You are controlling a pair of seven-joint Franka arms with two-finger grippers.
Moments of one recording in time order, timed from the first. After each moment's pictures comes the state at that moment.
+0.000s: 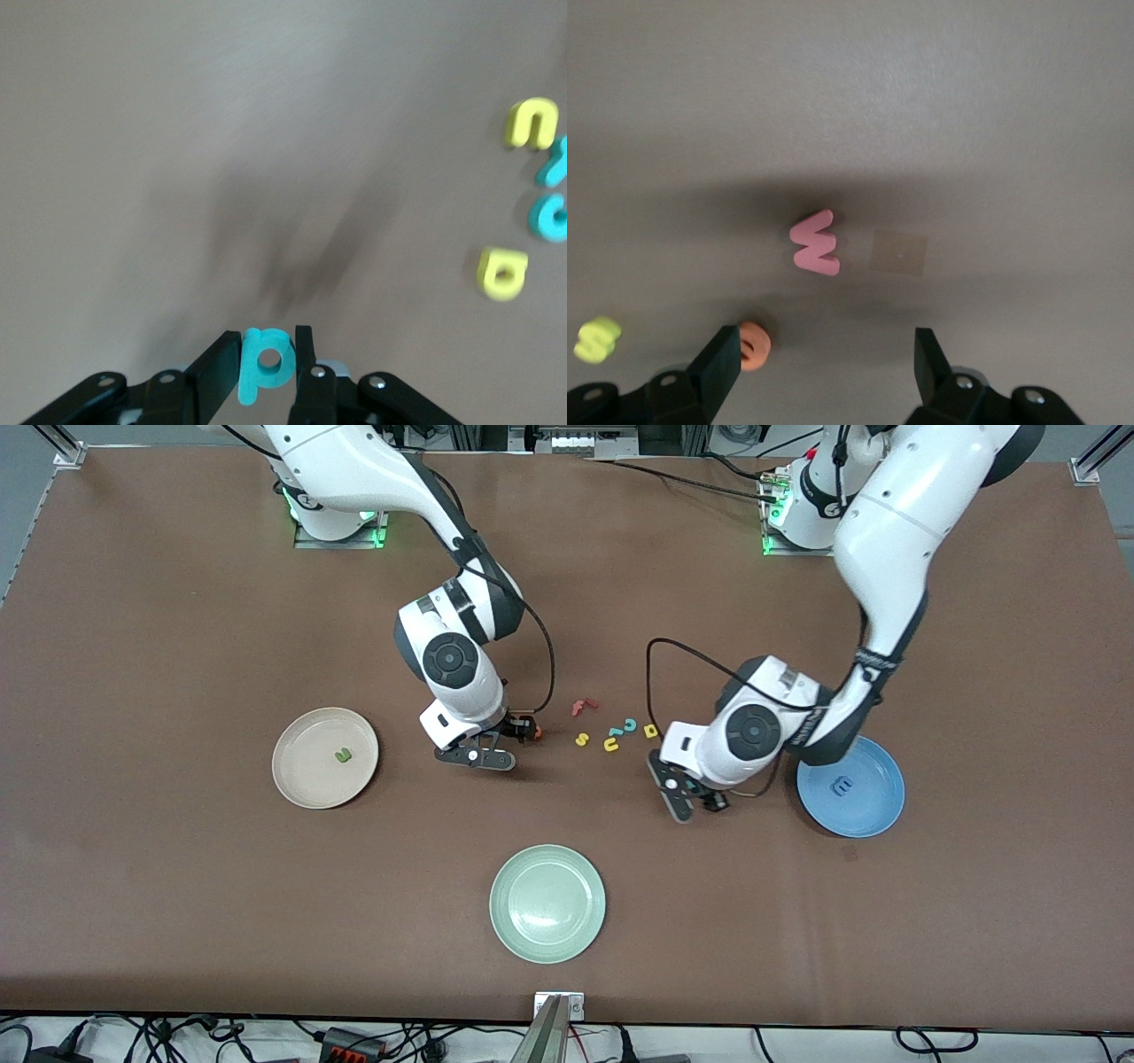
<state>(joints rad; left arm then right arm) -0.07 0.71 -0.38 -1.63 0.26 2.19 0.49 0.71 0.65 -0.08 -1.71 0.15 2.34 0.71</state>
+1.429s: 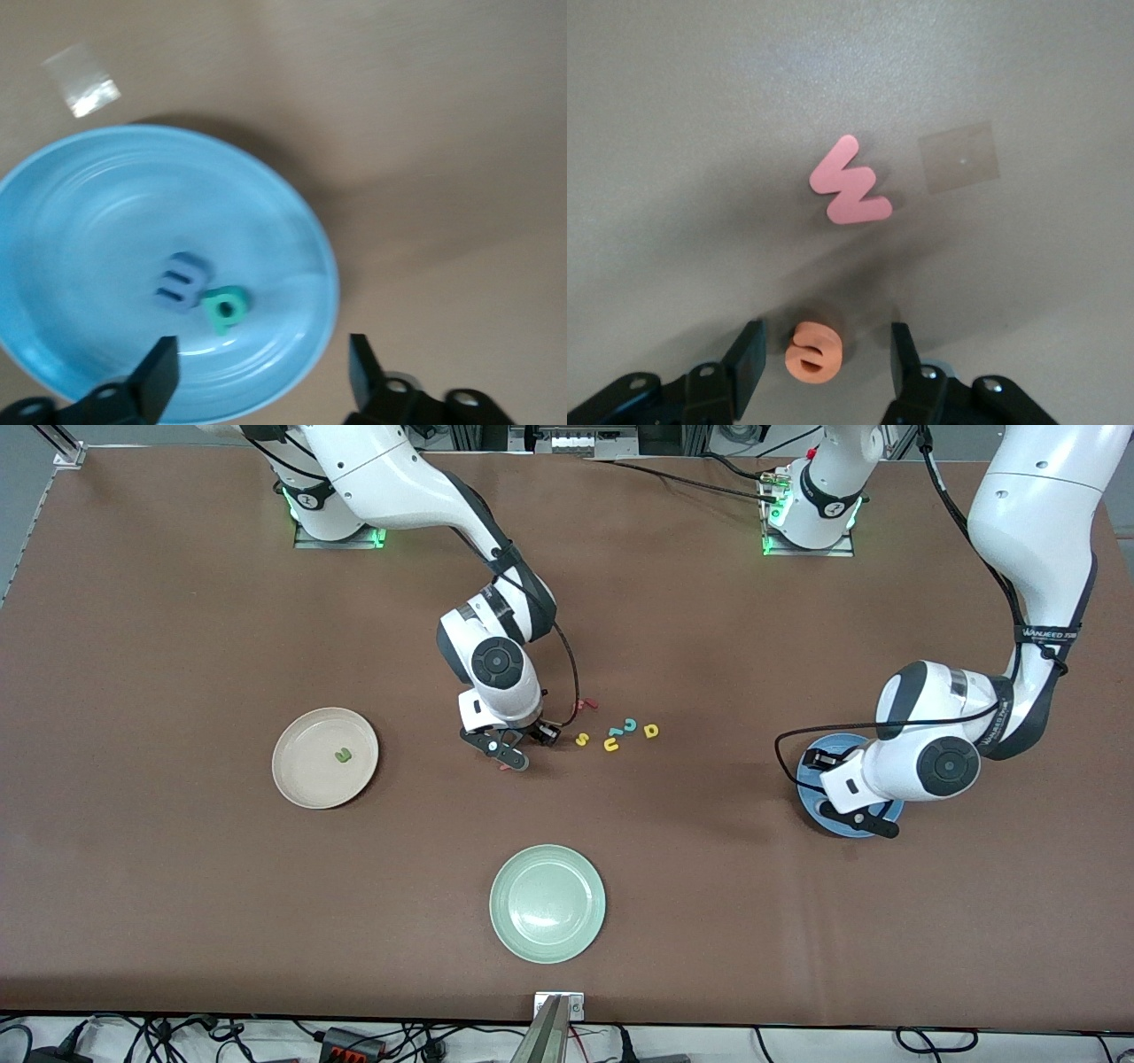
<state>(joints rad) 0.25 0.60 -0.43 -1.74 0.26 2.02 0.04 0.78 0.76 -0.08 -1.62 0.17 2.35 1.11</state>
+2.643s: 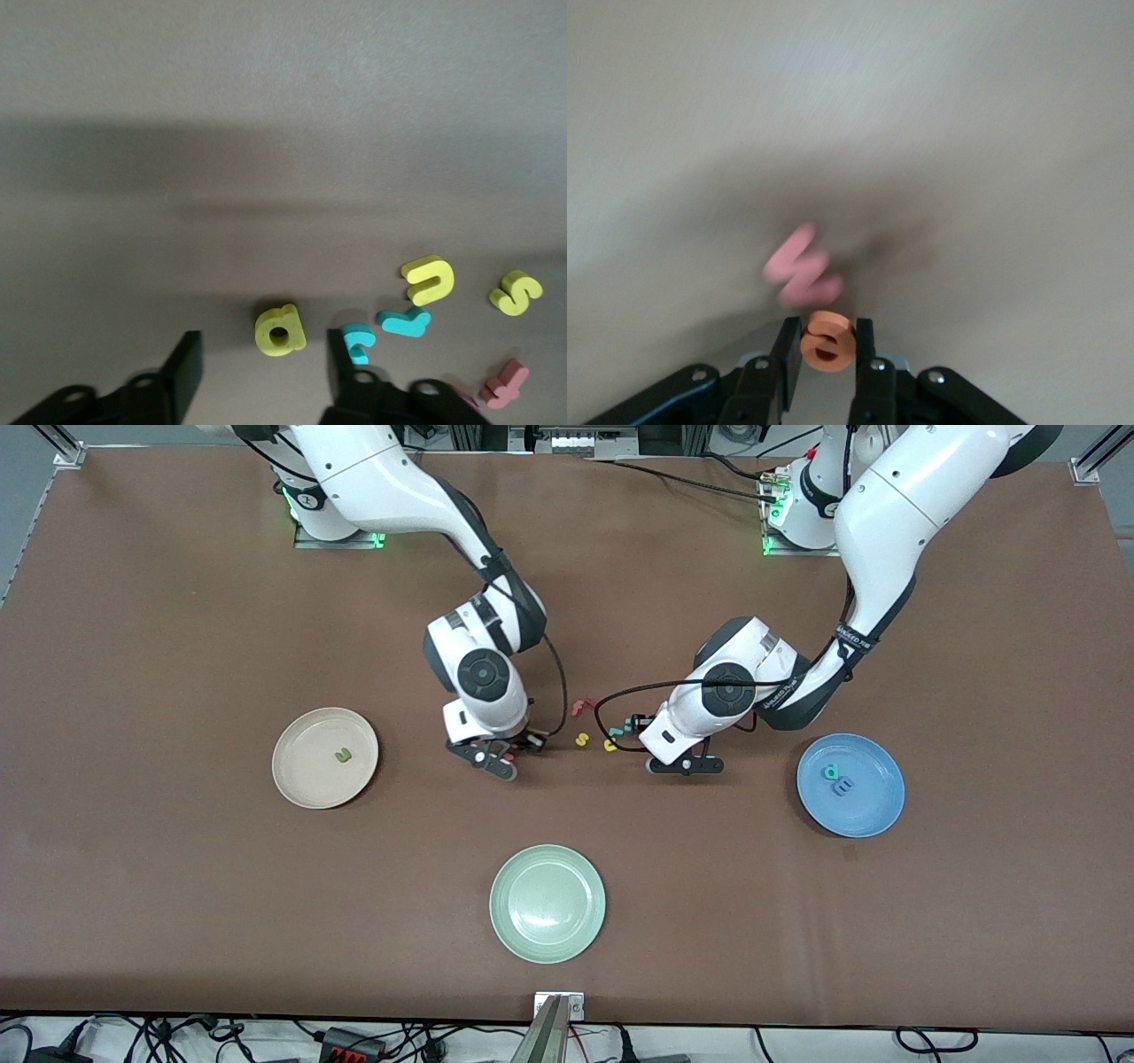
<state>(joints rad) 0.05 0.72 -0.64 -1.84 0.26 2.32 -0.73 0.75 0.74 -0.15 -1.60 0.17 2.25 0.96</state>
